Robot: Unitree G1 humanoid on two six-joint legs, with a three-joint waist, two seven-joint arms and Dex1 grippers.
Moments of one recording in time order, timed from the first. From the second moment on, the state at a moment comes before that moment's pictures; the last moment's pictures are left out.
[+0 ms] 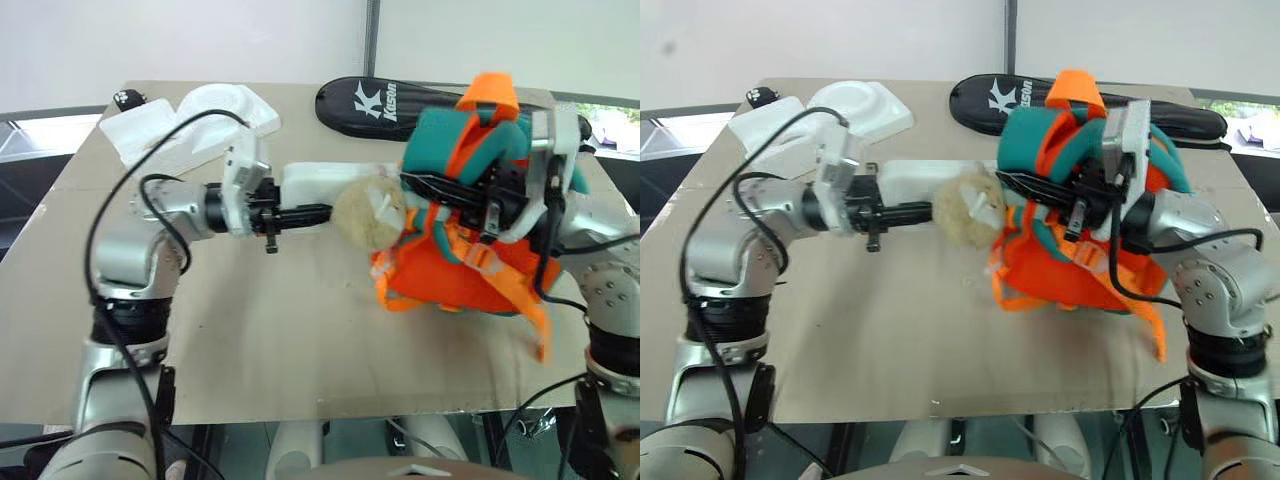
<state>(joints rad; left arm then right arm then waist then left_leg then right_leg) -0.61 0.69 0.11 -0.14 -0.57 0.62 -1.24 -0.62 -0.49 -0.07 -0.41 0.83 0.62 0.80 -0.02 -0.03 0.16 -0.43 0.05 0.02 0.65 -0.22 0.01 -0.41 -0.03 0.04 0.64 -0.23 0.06</state>
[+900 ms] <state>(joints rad) -0.79 0.58 -0.24 -0.12 -0.47 0.79 -1.05 -0.43 -0.60 0.06 -0.45 0.56 0.46 0.90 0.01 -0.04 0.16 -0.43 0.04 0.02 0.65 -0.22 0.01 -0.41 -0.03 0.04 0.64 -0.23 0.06</state>
